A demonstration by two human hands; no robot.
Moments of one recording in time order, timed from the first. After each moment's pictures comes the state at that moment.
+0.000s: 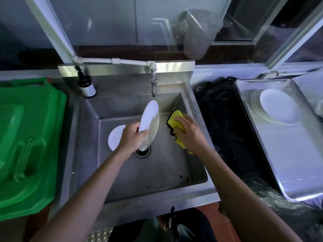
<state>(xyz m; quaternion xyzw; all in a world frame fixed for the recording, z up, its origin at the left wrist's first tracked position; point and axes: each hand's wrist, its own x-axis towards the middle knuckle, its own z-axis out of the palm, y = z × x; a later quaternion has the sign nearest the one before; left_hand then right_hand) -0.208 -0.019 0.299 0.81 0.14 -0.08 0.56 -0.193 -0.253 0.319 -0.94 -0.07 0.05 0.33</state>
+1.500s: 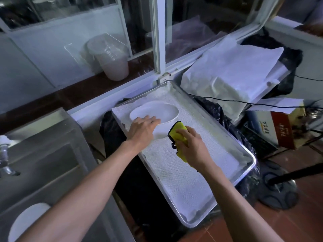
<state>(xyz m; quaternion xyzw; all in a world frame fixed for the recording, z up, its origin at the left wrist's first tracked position) -0.057 -0.575 0.337 0.91 -0.40 0.03 0.09 -0.210 -0.739 0.342 -0.90 0.15 -0.08 0.39</state>
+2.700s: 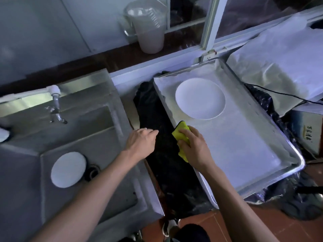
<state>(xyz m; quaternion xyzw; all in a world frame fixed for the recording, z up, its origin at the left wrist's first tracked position) -0.123 -0.404 0.284 0.95 -0.30 0.00 0.08 -0.206 -0.613 0.295 -0.91 0.05 -0.04 0.41</state>
